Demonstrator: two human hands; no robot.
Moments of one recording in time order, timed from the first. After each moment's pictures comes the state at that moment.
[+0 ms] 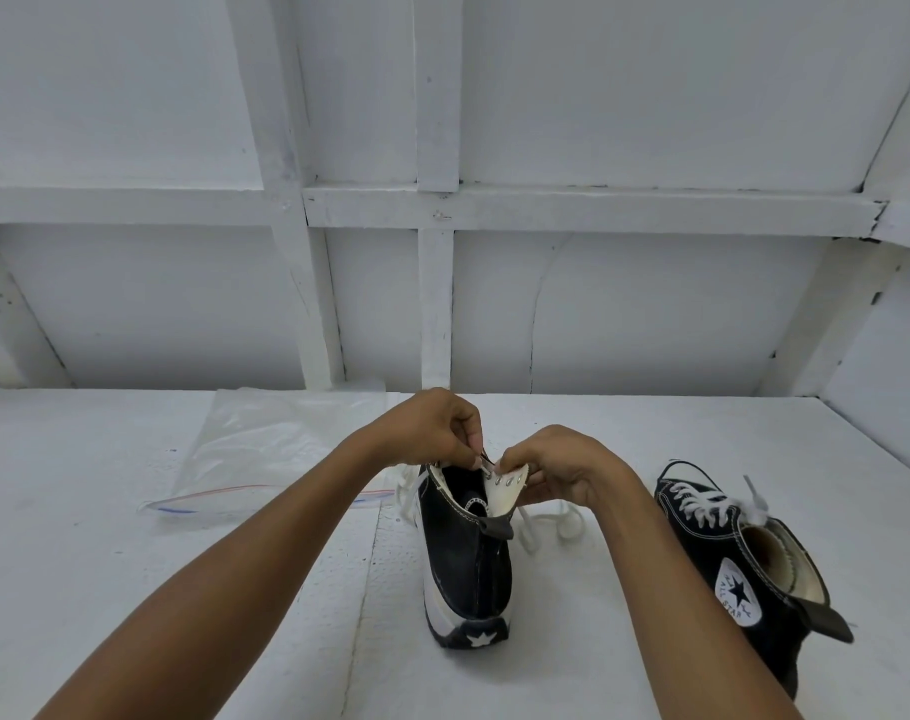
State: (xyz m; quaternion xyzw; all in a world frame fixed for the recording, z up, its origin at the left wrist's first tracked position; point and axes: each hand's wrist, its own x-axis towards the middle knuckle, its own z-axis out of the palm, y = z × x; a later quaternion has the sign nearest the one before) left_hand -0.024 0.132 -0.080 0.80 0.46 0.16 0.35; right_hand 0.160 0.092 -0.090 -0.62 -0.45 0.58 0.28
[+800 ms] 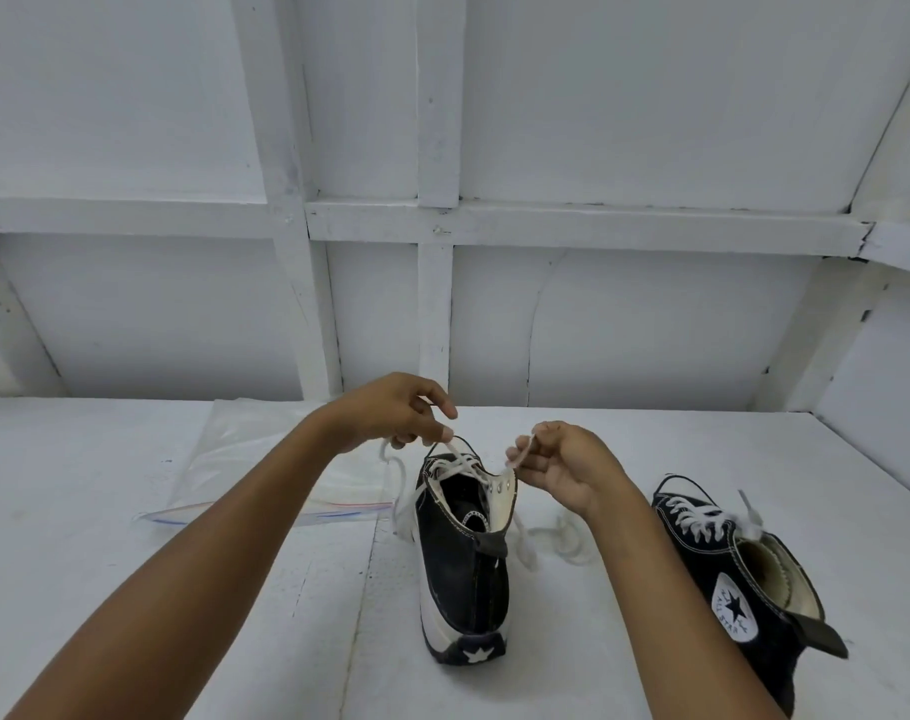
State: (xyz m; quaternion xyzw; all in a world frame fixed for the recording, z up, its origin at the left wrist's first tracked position) left_hand -0.061 0.150 -0.061 0.74 0.45 0.20 0.45; right_hand 0.167 0.103 -0.100 -0.50 -0.27 0.64 0.53
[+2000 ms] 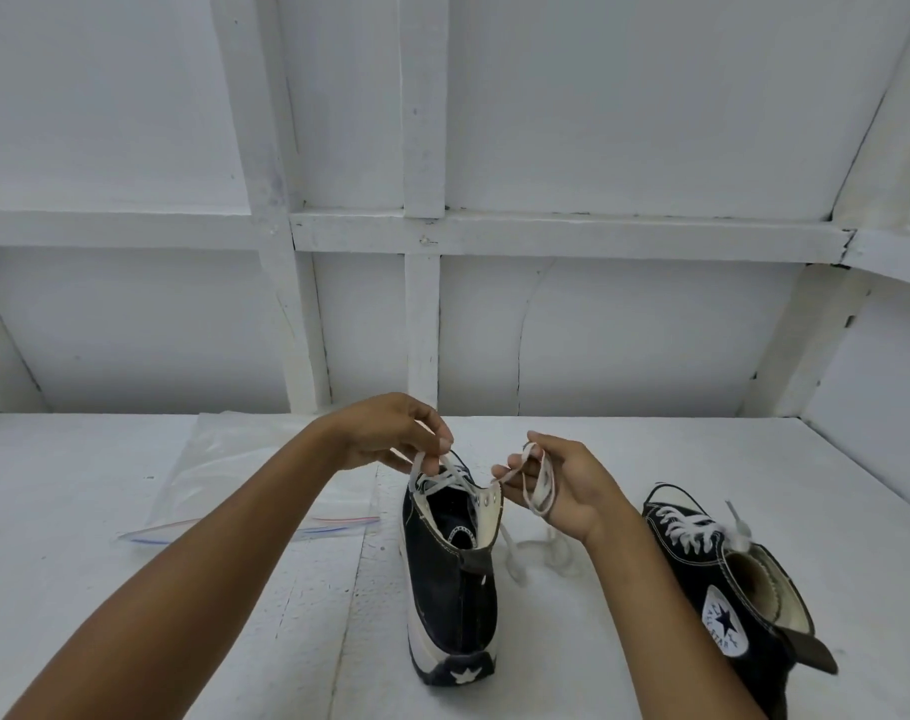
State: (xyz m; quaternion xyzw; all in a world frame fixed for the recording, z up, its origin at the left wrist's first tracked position) left_hand -0.047 0.158 -0.066 0.68 0.47 0.16 0.53; right_hand 0.180 0.102 -0.113 -0.39 -0.21 0.74 0.52
